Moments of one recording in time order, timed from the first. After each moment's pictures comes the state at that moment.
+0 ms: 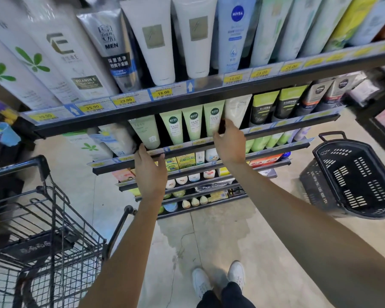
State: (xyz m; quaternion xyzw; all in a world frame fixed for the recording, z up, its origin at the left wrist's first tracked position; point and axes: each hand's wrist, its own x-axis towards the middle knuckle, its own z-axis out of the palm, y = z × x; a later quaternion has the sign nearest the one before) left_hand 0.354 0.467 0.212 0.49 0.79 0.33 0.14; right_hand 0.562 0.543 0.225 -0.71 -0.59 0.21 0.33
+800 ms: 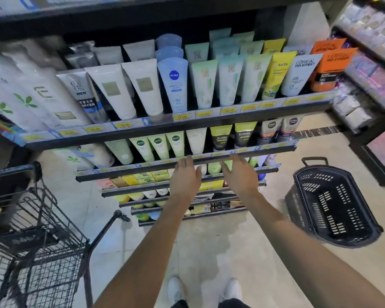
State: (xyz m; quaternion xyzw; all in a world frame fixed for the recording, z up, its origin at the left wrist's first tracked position) left_hand 0.564 0.484 0.267 0.66 0.73 0.14 0.14; right_hand 0.739 0.508 0.273 -0.70 -0.68 0.16 0.15
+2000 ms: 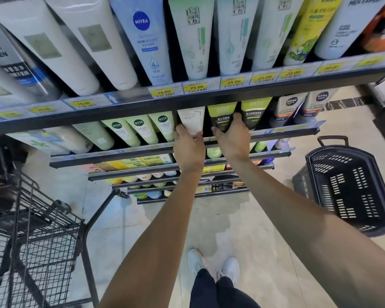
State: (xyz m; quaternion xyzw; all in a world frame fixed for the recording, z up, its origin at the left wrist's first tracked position) left_hand 0.606 0.583 0.207 0.42 0.80 0.37 0.19; right_hand 0.719 0.613 0.220 -0.70 -0.57 0.28 0.32
